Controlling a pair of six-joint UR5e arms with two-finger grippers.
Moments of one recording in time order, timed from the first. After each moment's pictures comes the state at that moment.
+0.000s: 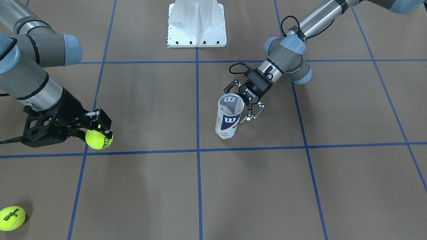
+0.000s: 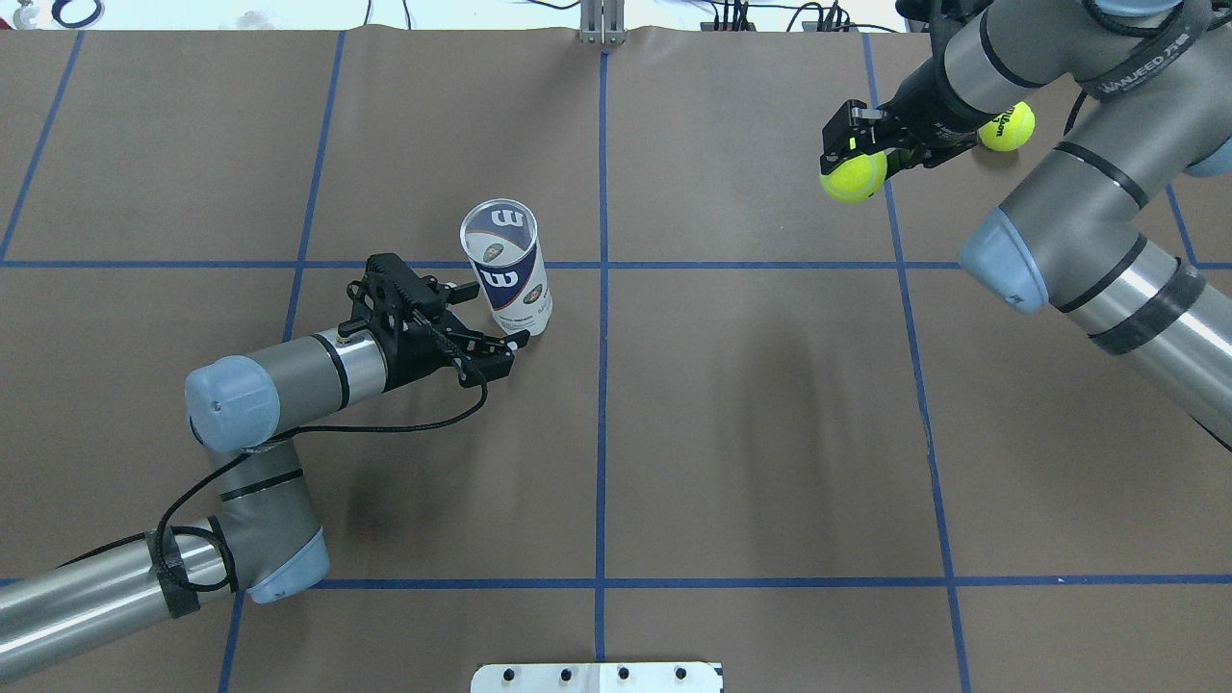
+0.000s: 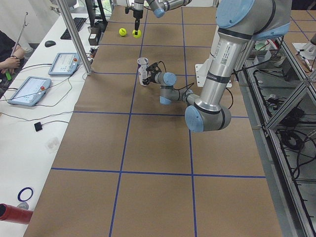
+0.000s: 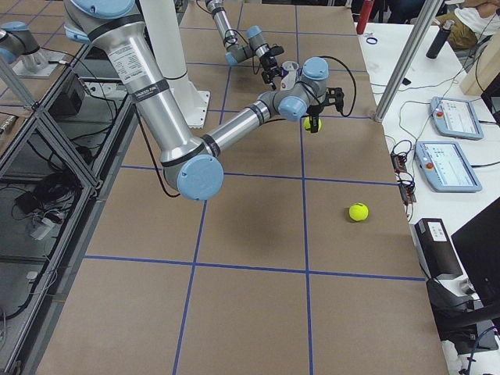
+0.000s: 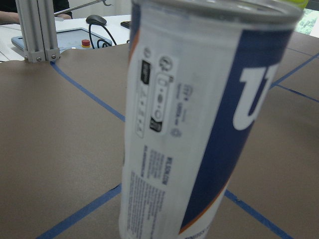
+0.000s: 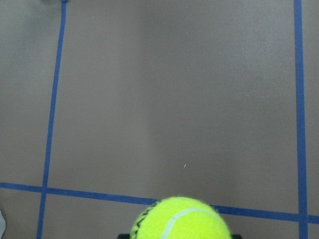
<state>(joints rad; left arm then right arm) -0.47 -2.01 -1.36 -2.99 -1.47 -0.59 0.99 -1.07 1.64 -1.27 2.23 0.95</state>
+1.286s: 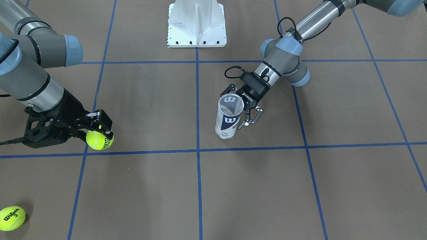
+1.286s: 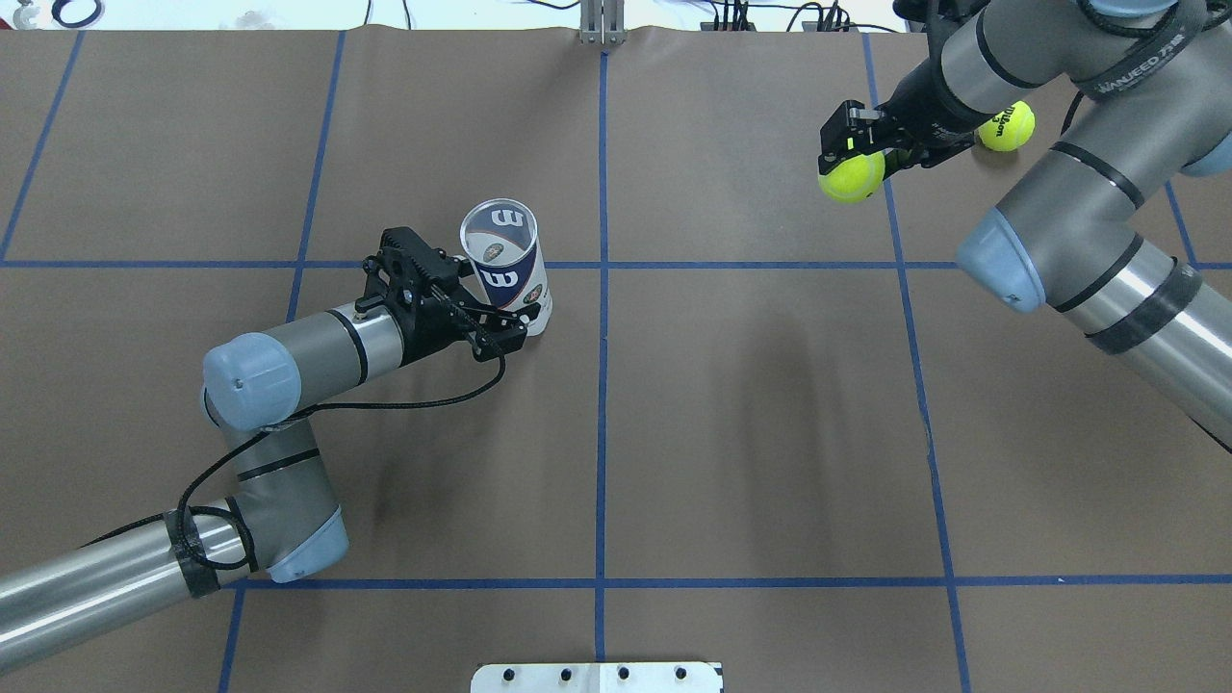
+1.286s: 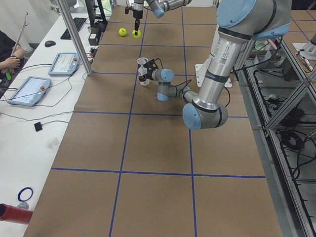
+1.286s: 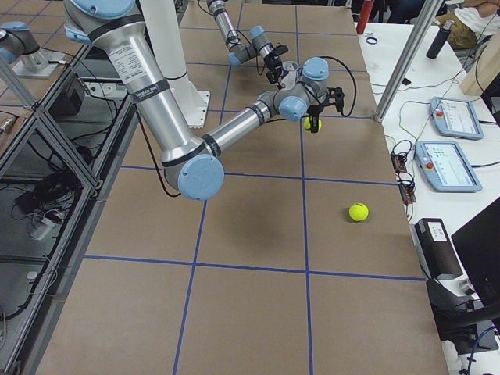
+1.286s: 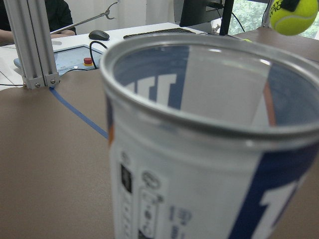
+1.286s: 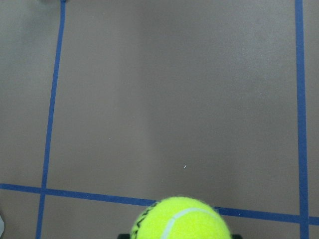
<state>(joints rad) -0.50 -2.06 -1.35 -2.94 -1.44 -0.56 0.99 -1.07 1.64 -1.27 2.23 0.95</state>
